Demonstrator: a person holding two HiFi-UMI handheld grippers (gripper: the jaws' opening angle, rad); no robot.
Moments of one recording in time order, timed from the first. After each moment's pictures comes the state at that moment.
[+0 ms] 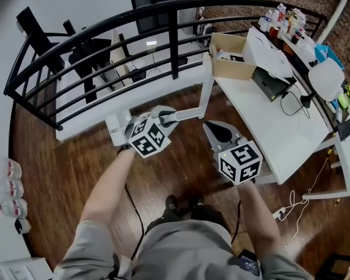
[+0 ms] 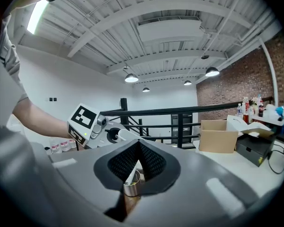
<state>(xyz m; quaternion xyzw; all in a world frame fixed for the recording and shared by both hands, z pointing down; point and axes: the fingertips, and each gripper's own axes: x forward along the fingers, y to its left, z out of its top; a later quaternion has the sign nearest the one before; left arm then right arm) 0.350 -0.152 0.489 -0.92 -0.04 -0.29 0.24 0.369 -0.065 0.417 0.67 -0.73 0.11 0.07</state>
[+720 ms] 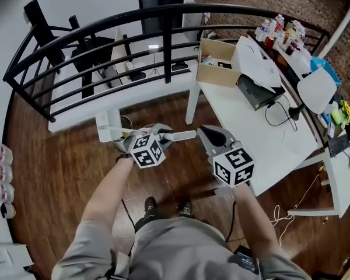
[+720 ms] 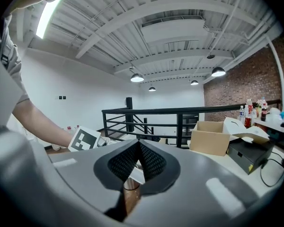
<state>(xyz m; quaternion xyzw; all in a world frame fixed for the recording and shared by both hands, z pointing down) 0.402 -0.062 0.567 -0.90 -0.07 -0.35 0.26 0.436 -0.002 0.417 0.63 -0.76 0.11 0.09</state>
